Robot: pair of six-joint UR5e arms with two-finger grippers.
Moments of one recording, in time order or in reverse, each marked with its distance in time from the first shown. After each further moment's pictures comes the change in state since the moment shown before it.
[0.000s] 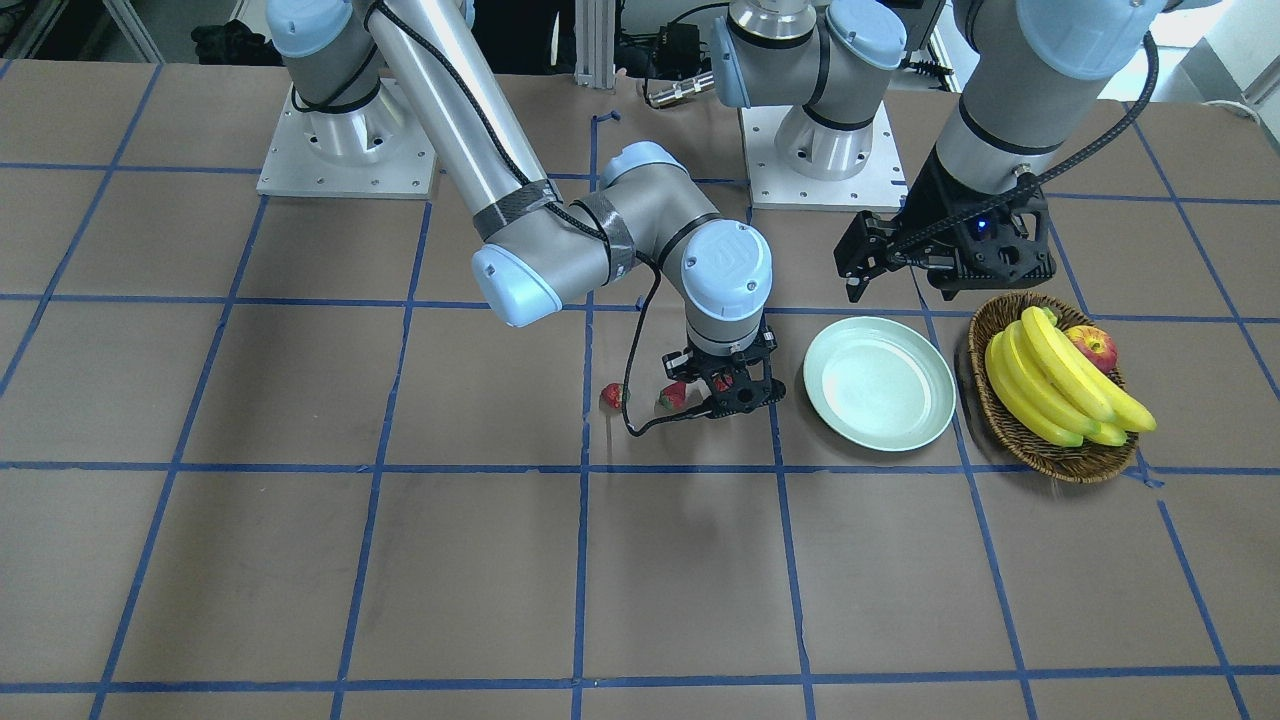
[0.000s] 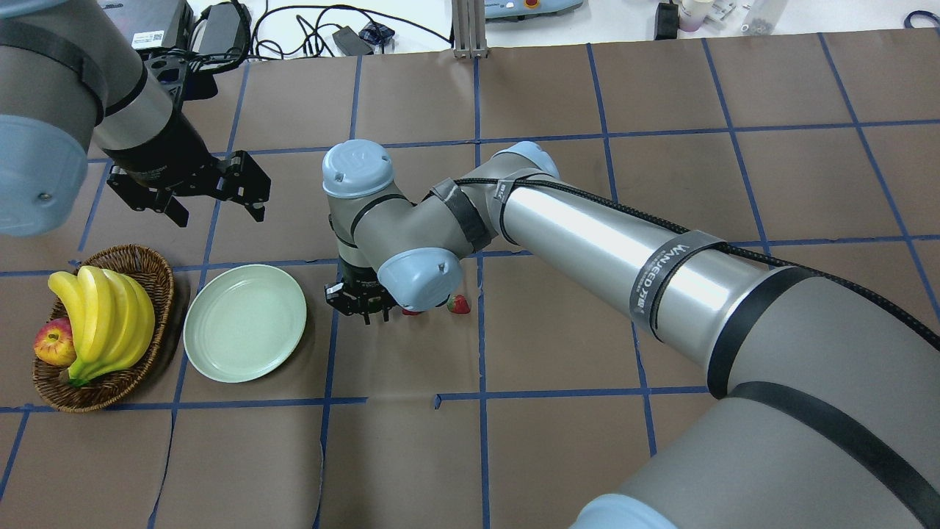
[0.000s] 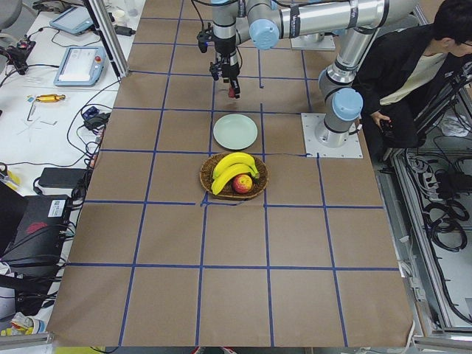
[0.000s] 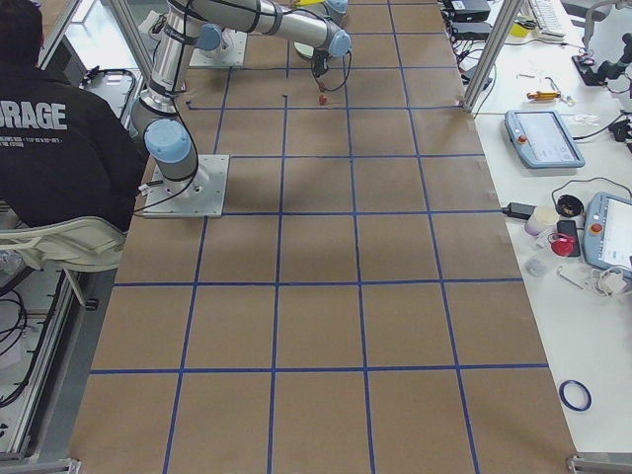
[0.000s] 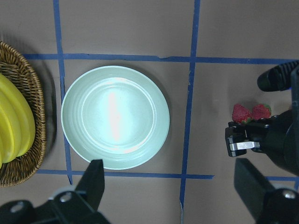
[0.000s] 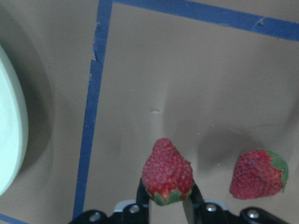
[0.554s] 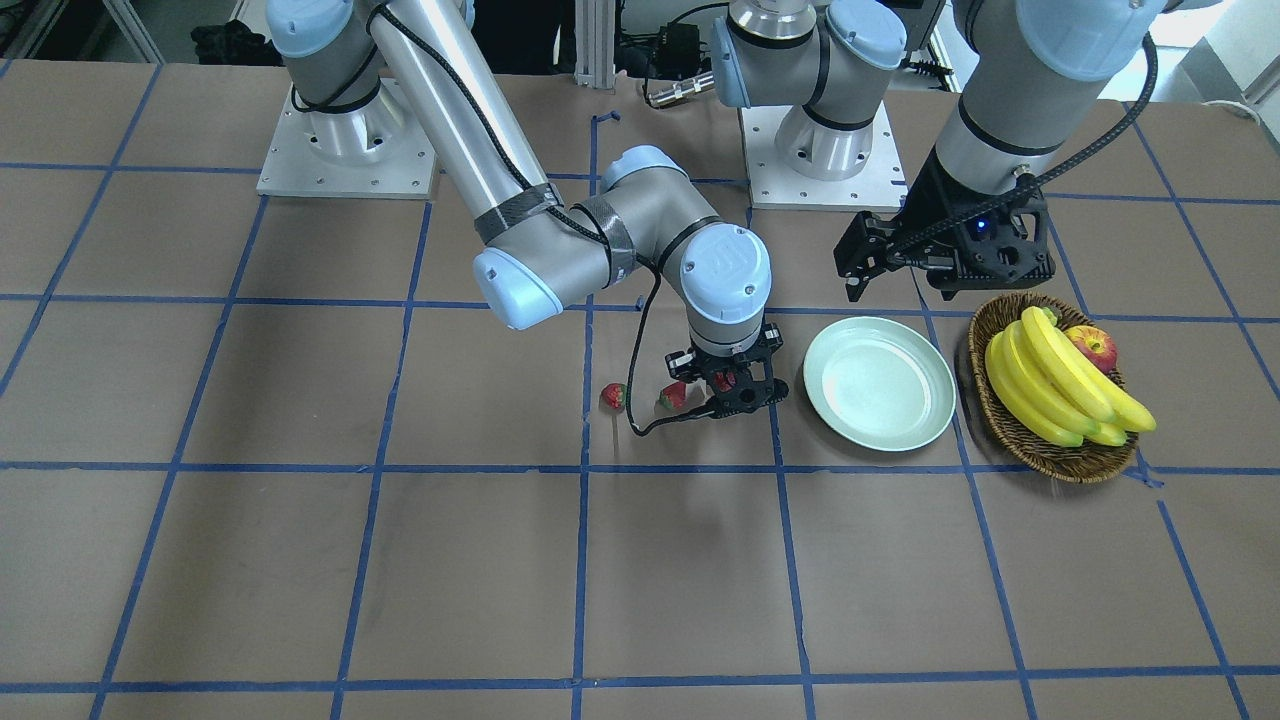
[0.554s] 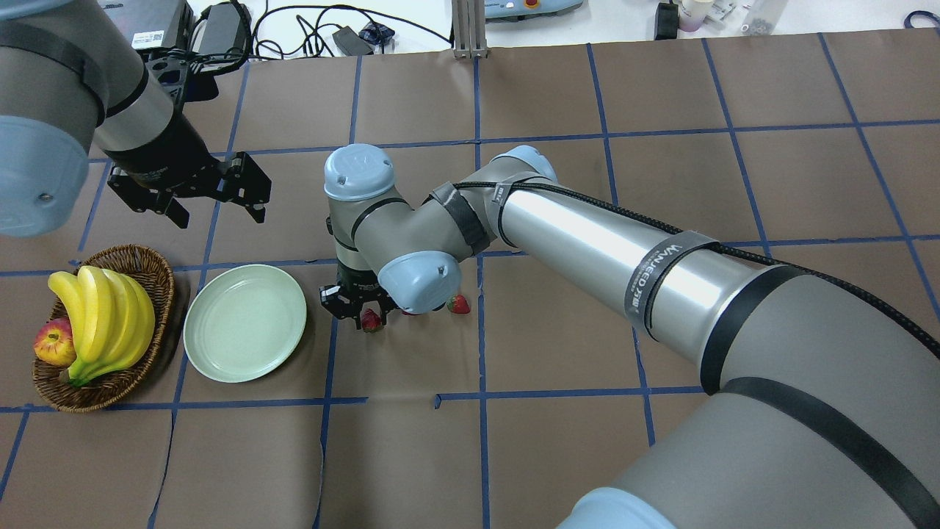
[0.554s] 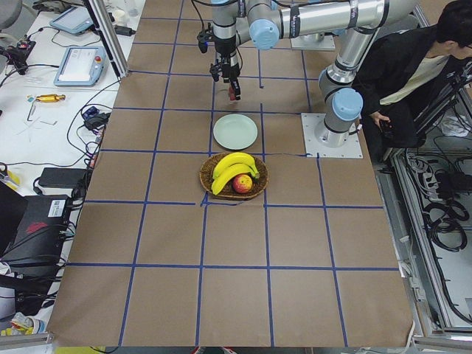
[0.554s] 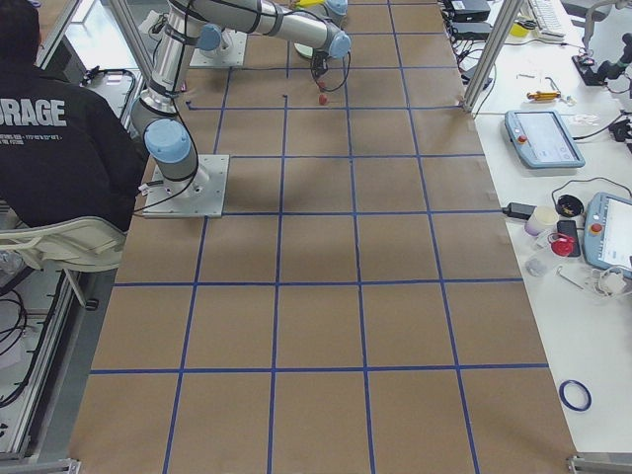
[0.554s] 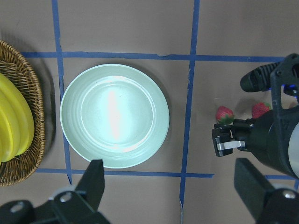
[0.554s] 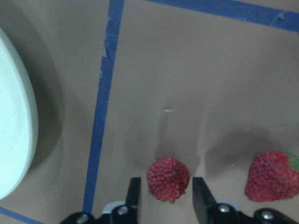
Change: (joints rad) left arm 0.001 0.000 -0.001 -0.001 0.000 0.000; right arm 0.000 0.005 0.004 -0.009 0.025 -0.001
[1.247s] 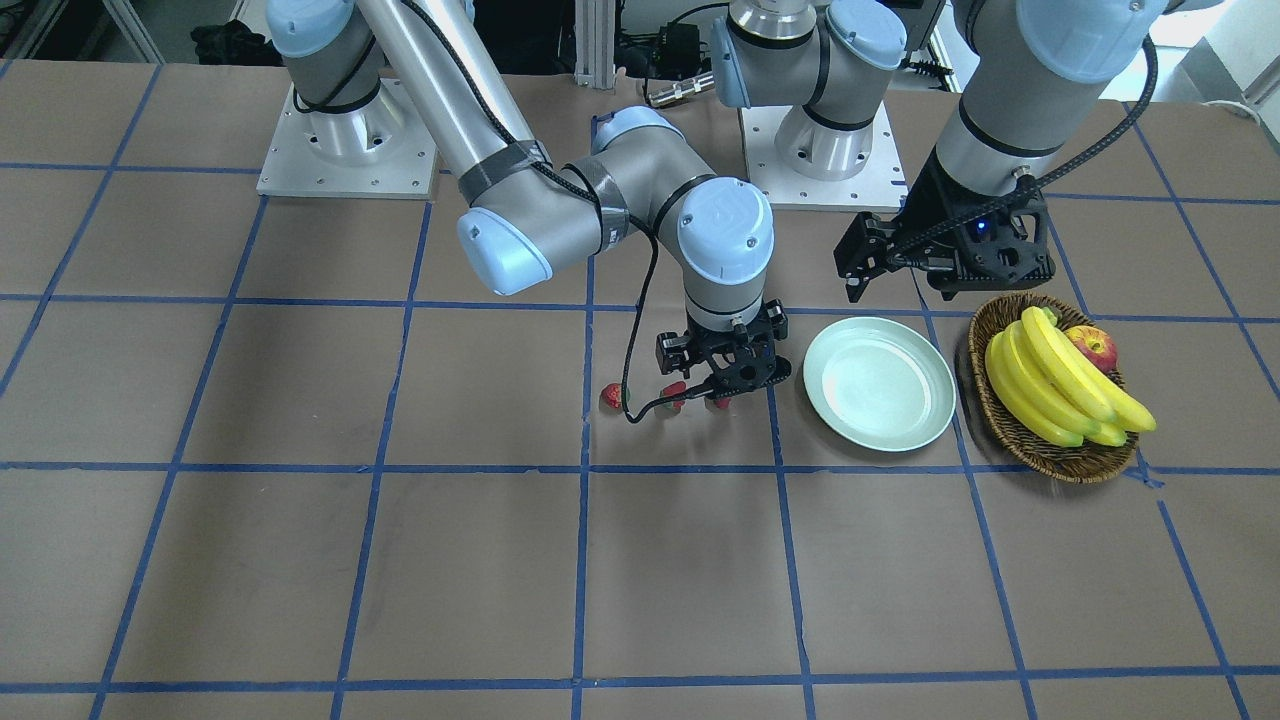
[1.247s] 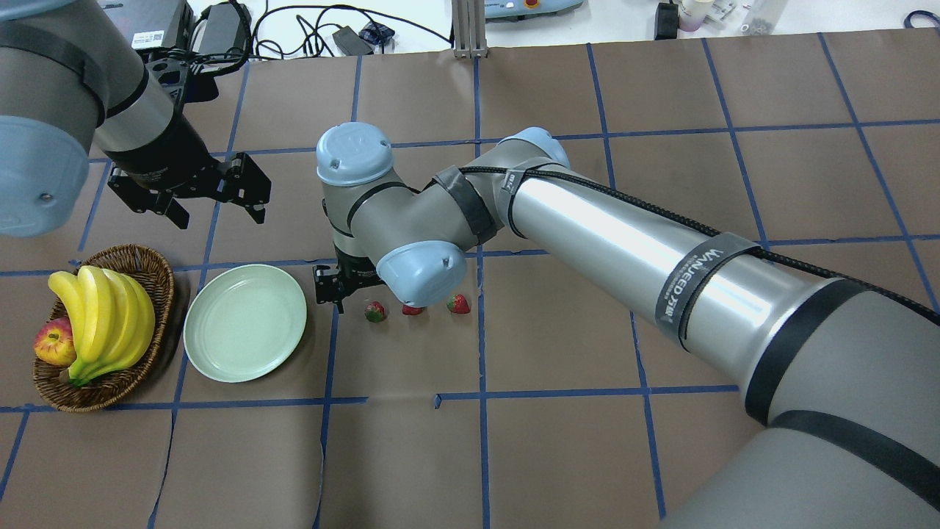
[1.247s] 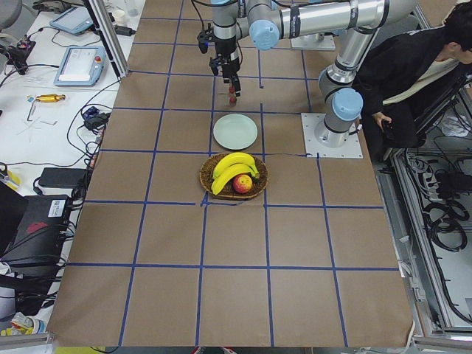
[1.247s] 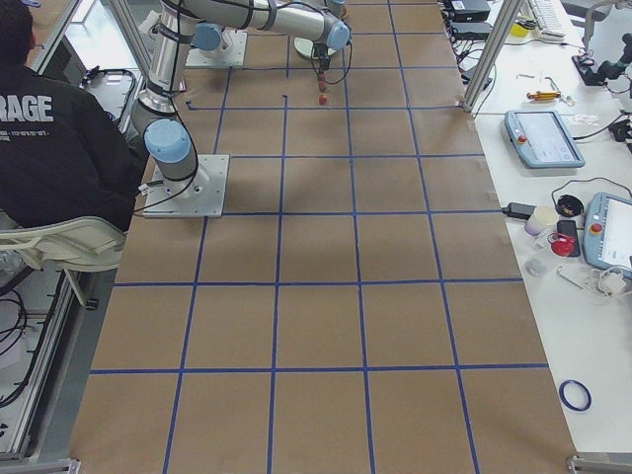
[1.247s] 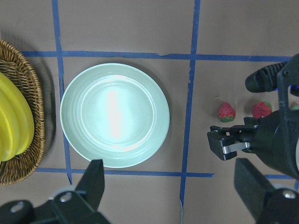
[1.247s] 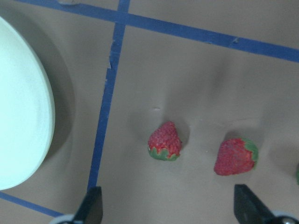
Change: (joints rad) left arm 0.000 0.000 -0.001 0.000 0.000 0.000; right arm -0.007 -0.086 -0.001 0.030 -0.064 0.001
